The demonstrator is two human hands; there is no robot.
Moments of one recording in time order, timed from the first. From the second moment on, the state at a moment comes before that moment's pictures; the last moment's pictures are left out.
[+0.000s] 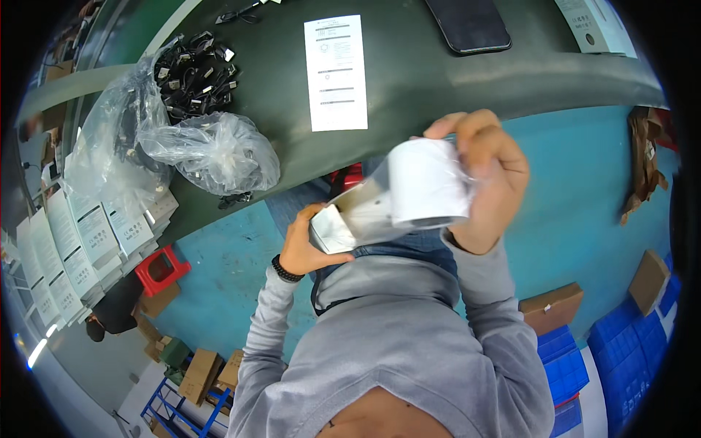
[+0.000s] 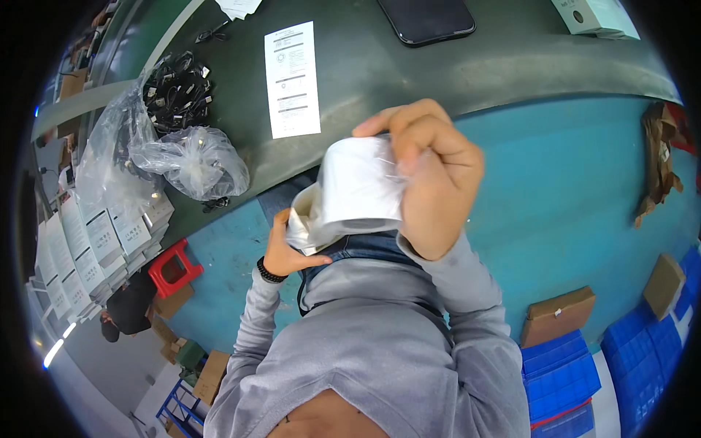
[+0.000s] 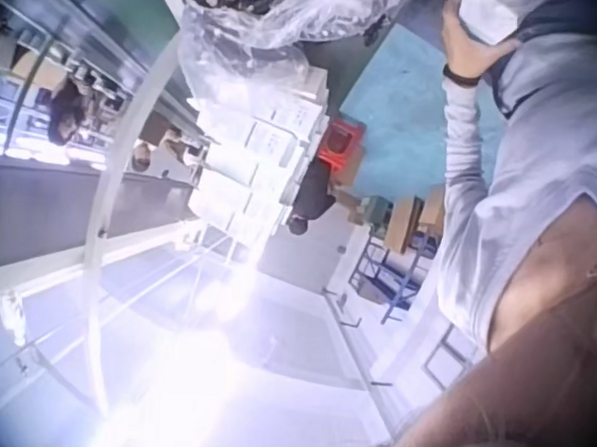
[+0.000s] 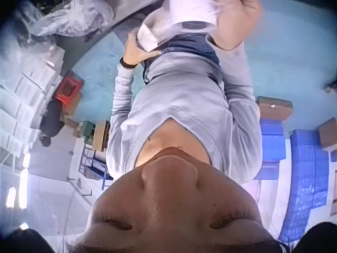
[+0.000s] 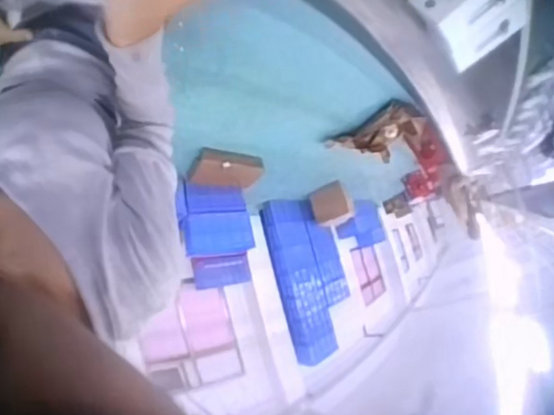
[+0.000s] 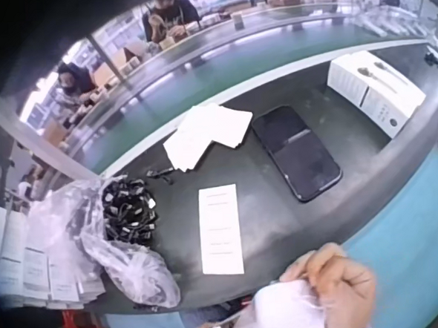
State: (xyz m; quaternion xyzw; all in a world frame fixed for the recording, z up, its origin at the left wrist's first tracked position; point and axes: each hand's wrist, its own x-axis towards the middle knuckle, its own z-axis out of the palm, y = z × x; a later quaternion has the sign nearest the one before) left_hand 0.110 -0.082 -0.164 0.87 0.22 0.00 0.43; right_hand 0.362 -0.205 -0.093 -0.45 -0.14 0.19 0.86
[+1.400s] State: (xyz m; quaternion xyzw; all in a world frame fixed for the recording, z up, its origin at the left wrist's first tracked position) left_hand 0.123 -0.090 -0.111 0.76 0.22 -0.05 0.61; right_hand 0.329 -0.192 -0.099 -0.66 -0.45 0.11 0.59
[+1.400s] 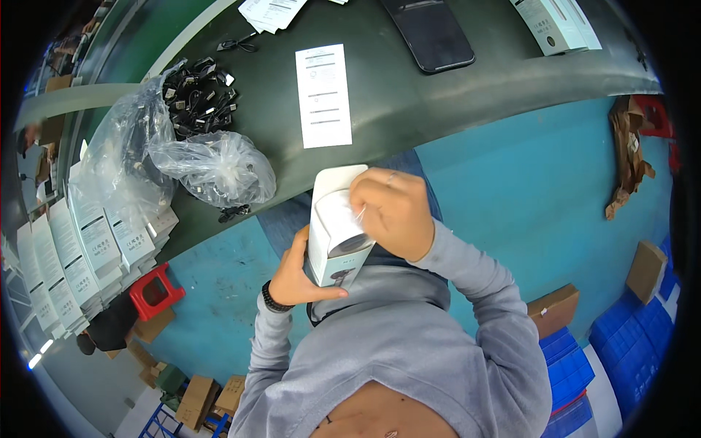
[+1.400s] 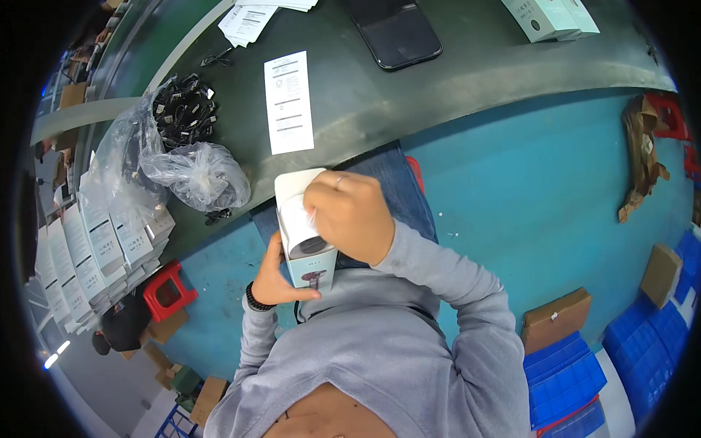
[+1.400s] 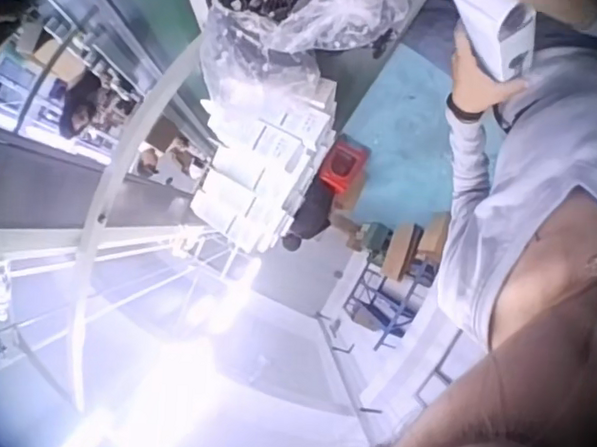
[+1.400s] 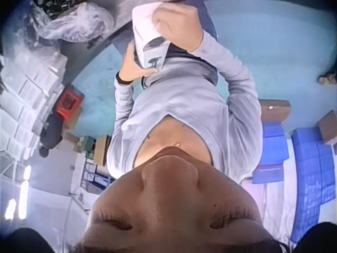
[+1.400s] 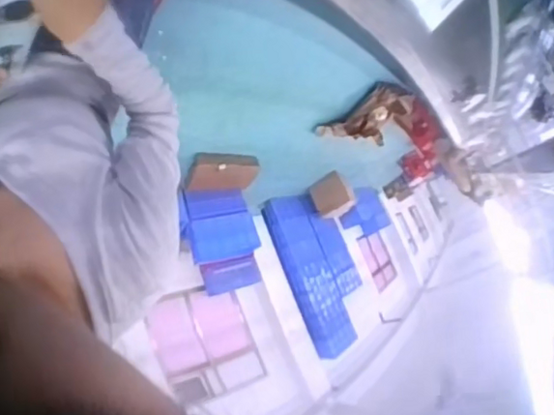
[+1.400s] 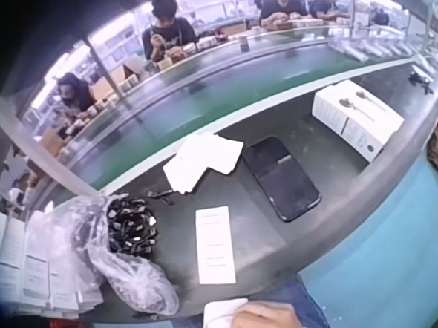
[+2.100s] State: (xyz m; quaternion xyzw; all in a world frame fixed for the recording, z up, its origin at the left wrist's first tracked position) left_hand 0.132 -0.101 -0.105 0.77 0.22 -0.02 0.61; right_hand 0.363 -0.215 -0.091 -0.56 -0.63 0.29 0.45
